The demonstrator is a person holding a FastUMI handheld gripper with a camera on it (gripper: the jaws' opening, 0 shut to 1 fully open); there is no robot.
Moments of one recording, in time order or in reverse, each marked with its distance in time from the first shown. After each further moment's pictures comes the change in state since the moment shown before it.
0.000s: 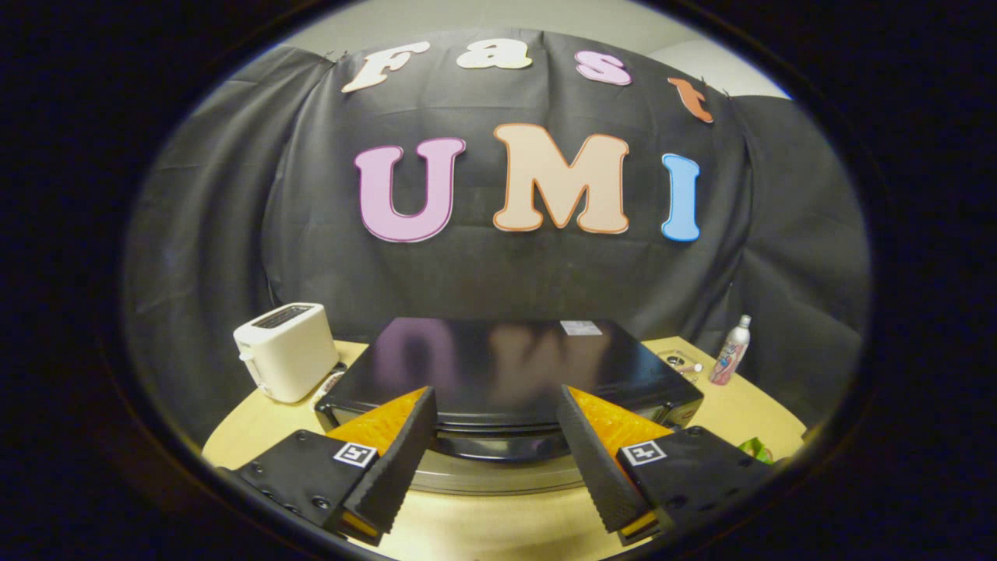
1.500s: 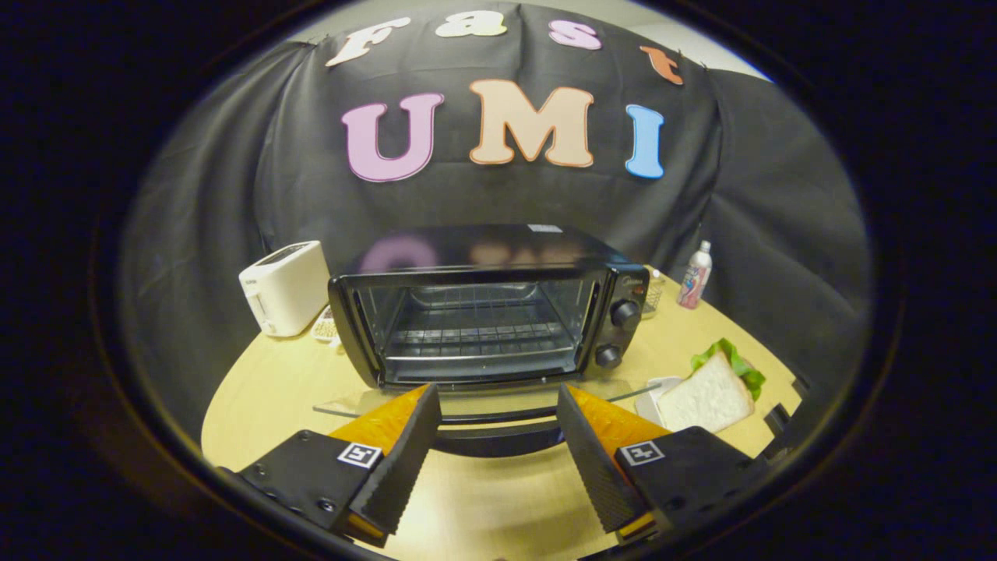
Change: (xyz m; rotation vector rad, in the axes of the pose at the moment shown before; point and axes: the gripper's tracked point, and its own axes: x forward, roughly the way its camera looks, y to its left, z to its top) arm -0.106 -0.021 -0.095 0.063 0.221 -0.071
